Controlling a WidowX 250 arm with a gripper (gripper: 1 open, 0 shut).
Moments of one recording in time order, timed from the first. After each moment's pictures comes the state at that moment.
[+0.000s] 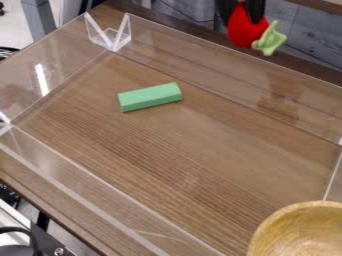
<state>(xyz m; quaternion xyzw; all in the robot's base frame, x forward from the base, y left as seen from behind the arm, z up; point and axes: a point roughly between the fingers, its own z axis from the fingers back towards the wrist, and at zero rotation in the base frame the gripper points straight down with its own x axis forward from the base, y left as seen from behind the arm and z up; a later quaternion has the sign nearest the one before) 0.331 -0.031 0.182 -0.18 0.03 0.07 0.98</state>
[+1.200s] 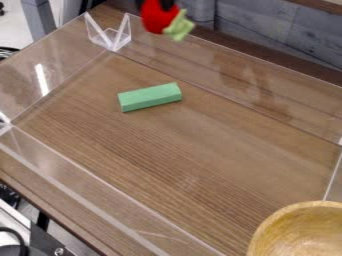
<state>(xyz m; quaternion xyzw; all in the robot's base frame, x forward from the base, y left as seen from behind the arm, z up) 0.309 0.080 0.171 -0.11 0.03 0.16 0.98</state>
